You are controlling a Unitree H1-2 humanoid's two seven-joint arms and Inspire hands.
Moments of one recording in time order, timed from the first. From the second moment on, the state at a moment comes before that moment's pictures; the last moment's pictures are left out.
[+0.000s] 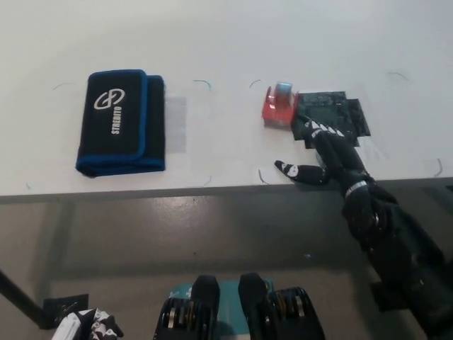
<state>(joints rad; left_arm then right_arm) 0.28 0.27 -0.01 -0.16 0.10 -0.13 -0.13 -0.82 -0.16 0.34 0.98 -0.58 -0.12 -0.17</state>
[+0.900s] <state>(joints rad) 0.29 0.26 -0.01 -0.21 0.11 -0.12 -0.13 -1.15 -0.11 0.36 1.25 -0.57 -0.16 -0.19</state>
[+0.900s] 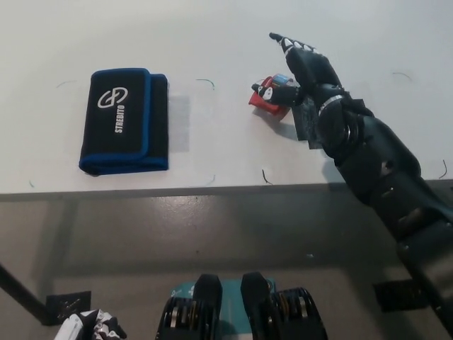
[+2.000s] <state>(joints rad) 0.26 0.26 -0.02 -0.21 0.11 -0.11 -0.13 -1.05 -0.08 0.35 1.33 -0.53 -0.23 -0.23</state>
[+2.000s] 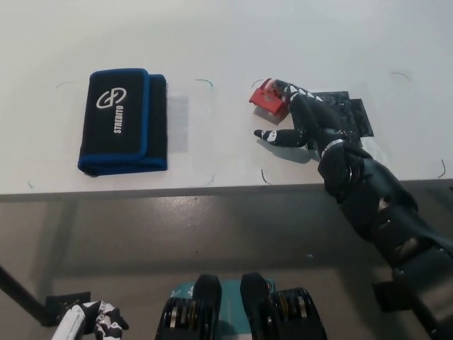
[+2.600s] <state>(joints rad) 0.26 0.26 -0.02 -0.21 0.12 -0.11 -0.13 -1.04 -0.08 0.35 1.35 -0.51 -0.26 -0.26</state>
